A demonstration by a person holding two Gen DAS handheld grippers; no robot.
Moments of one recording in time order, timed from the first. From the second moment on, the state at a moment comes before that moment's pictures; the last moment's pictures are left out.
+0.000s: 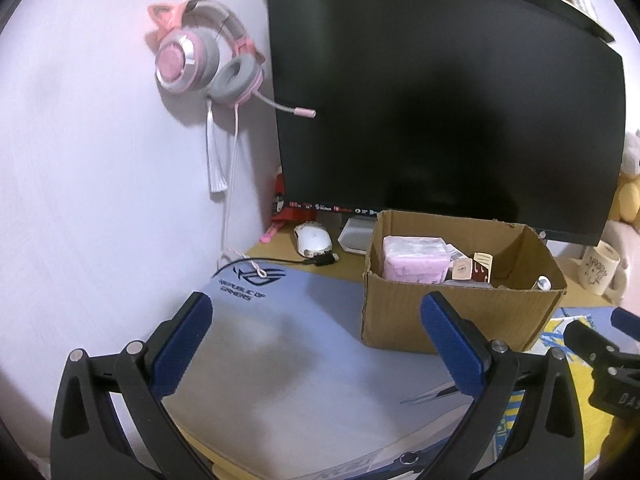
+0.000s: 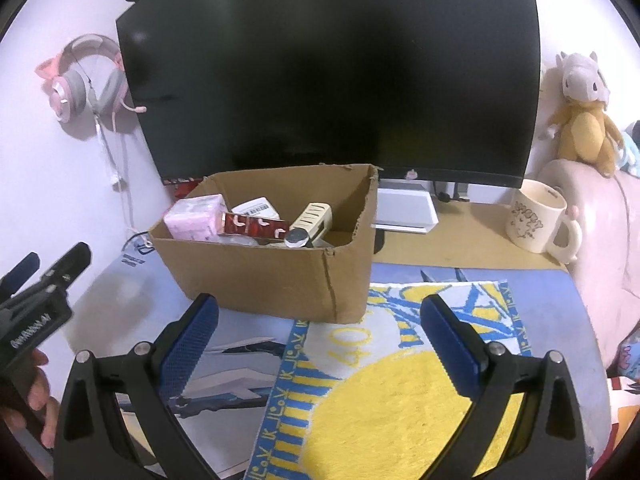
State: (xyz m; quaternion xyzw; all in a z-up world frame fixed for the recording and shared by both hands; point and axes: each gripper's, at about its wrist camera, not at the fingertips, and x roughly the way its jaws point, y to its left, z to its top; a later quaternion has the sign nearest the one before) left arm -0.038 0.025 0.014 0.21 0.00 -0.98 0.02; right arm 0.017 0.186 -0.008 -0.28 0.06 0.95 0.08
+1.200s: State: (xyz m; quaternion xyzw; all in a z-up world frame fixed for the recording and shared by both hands) left arm -0.041 0.028 0.001 0.22 -0.04 -0.97 0.03; right arm 0.015 0.178 -0.008 -0.27 0.03 0.96 0.08
